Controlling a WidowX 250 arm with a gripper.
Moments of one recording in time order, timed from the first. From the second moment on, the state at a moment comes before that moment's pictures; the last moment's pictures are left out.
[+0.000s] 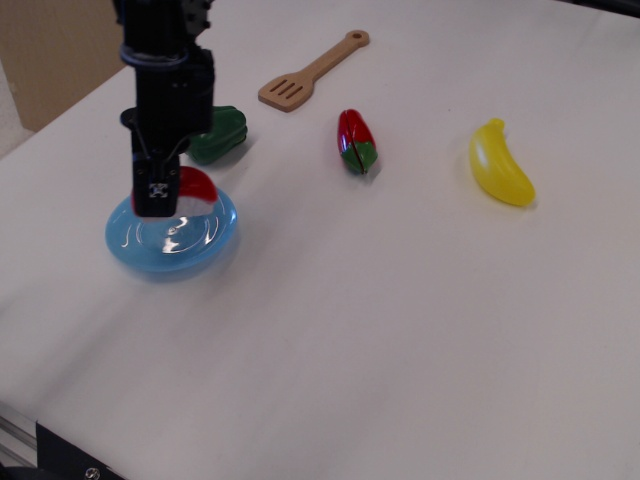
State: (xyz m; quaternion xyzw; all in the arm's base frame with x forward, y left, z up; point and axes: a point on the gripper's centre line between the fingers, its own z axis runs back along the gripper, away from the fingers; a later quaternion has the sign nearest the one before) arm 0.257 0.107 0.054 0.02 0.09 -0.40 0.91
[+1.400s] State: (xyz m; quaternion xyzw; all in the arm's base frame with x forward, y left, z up) arm 0.335 -0.035 0.012 -0.05 0.04 -0.53 0.85
